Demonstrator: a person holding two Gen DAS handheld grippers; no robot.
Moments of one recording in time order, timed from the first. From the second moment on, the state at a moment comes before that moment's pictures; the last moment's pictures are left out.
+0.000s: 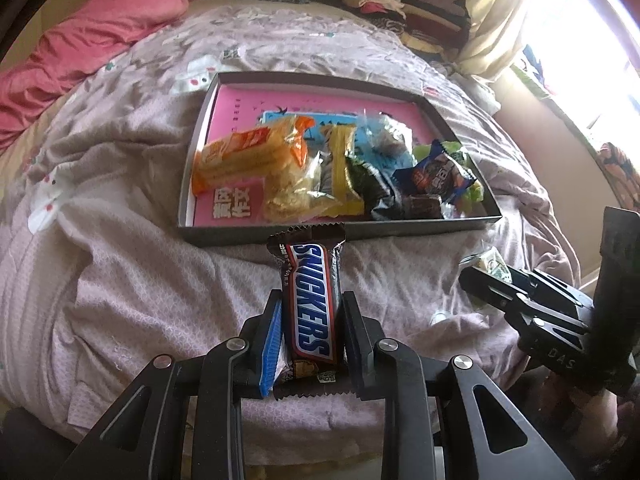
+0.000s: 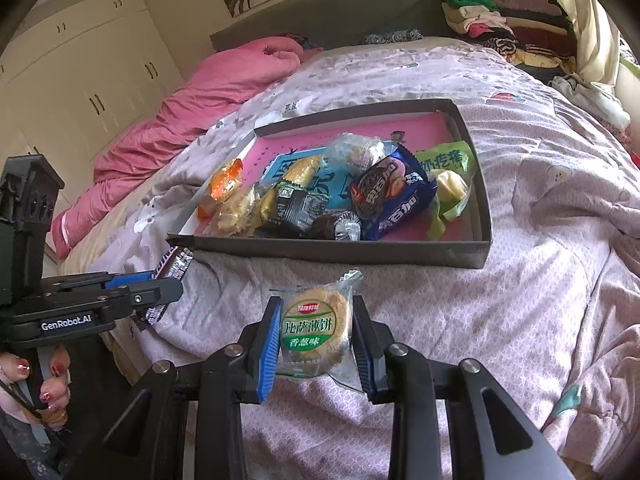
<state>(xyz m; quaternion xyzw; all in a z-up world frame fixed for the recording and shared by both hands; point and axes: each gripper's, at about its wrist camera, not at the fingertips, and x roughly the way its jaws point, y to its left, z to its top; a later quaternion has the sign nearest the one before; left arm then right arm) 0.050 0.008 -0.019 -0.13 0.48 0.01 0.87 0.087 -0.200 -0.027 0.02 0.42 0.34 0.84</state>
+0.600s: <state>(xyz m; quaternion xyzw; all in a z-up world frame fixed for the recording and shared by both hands) 0.054 -0.002 0.010 -0.12 0.46 0.00 0.88 0.097 -0.218 -0.013 0.05 0.40 0.33 0.86</state>
